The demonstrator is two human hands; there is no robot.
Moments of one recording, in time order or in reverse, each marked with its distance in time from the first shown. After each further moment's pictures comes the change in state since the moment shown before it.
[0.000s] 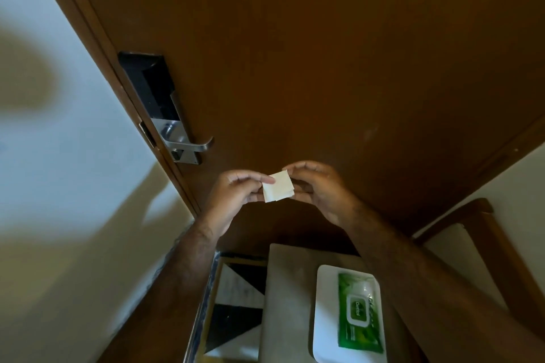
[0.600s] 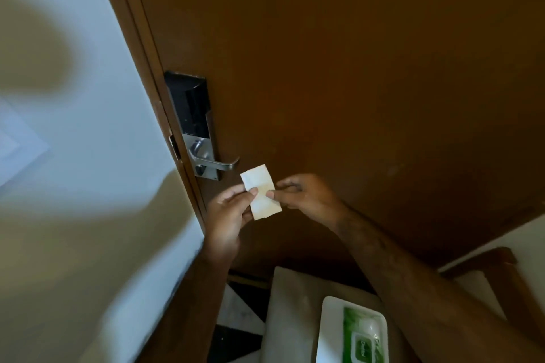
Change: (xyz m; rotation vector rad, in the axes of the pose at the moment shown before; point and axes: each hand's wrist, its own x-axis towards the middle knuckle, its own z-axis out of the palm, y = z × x) left_hand -0.002 -0.009 -0.026 -0.420 0.383 0.012; right_hand 0.030 -0.037 0.056 -0.737 -0.103 -0.154
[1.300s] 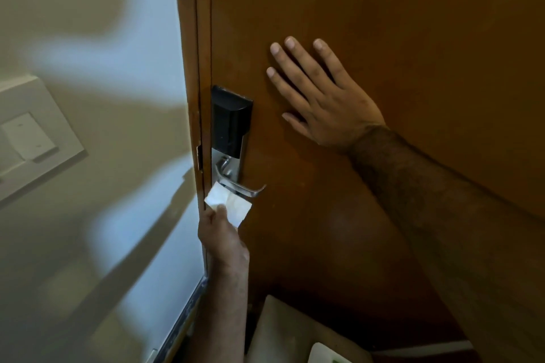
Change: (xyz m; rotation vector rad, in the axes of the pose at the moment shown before) left_hand 0.060 -0.012 -0.007 -0.365 0.751 0.113; right_hand 0.108 -0.167 -0.082 -1.862 0.737 -1.160
